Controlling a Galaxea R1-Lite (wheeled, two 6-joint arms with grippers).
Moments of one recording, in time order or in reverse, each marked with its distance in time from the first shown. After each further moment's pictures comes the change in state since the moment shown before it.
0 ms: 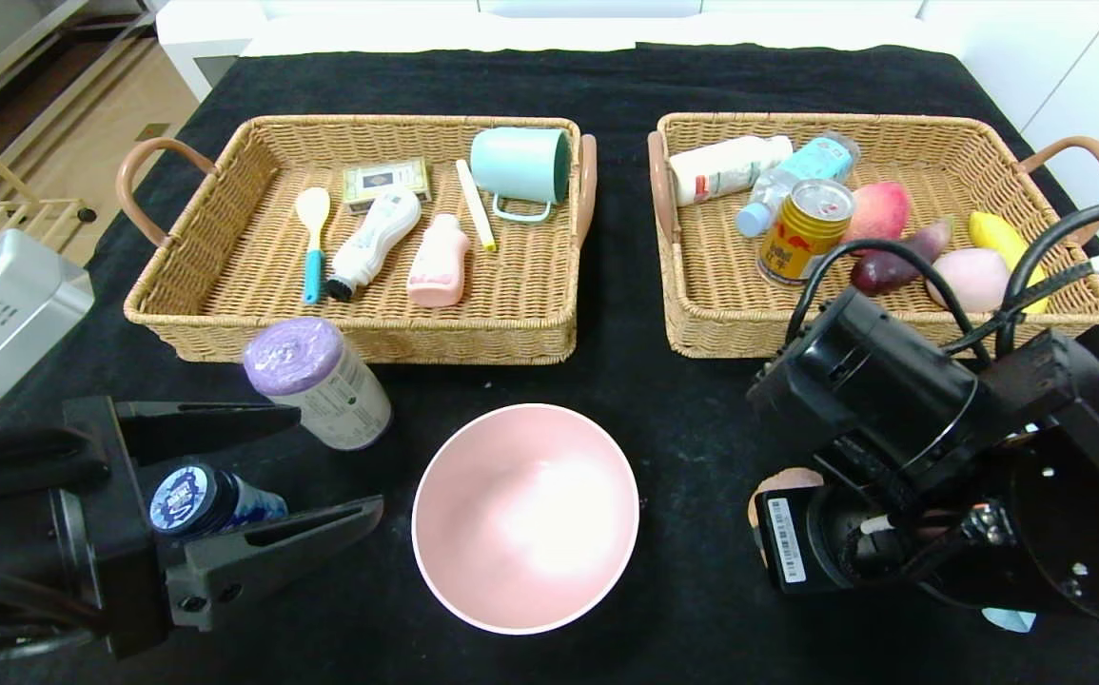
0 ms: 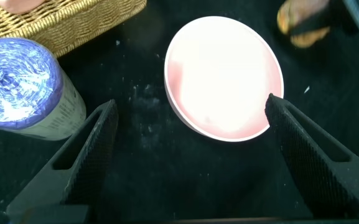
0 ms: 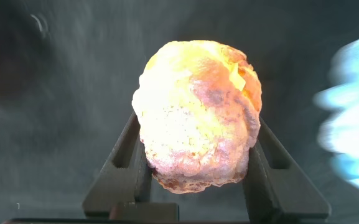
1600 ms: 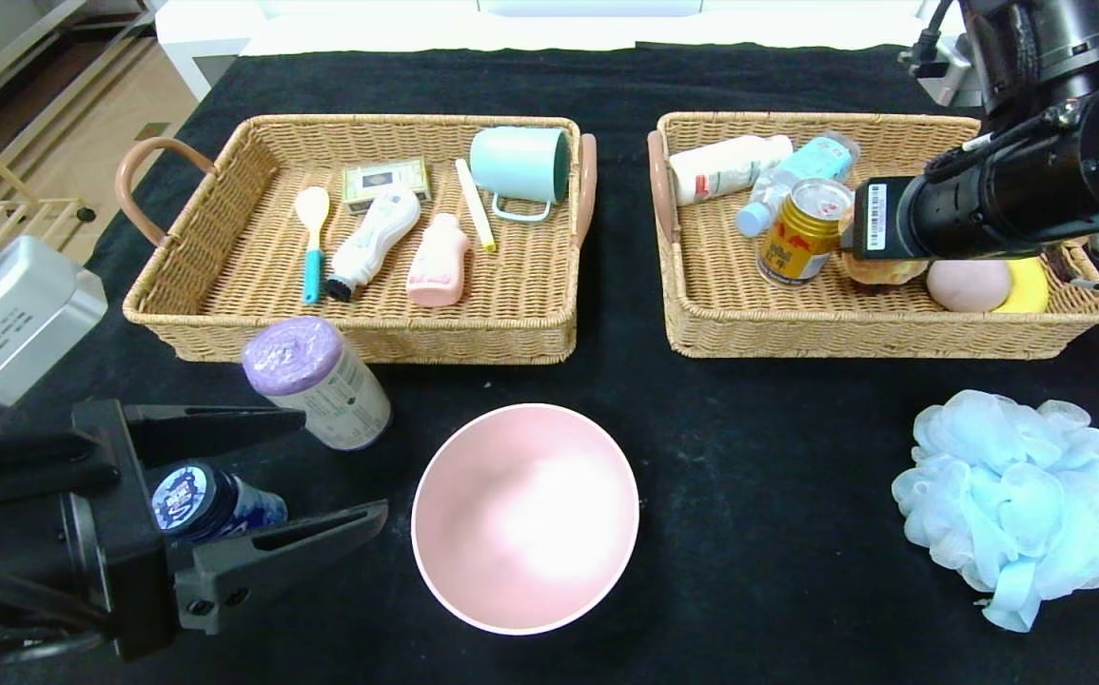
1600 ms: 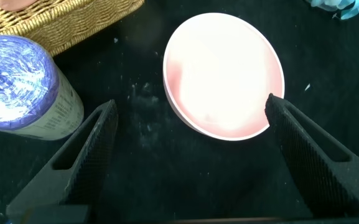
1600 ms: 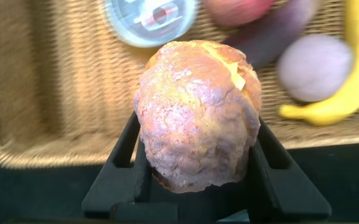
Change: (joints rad) left arm -0.002 0.007 0.004 0.000 0.000 0.004; right arm -0.413 0.090 -0.493 -0.163 -0.046 -0.444
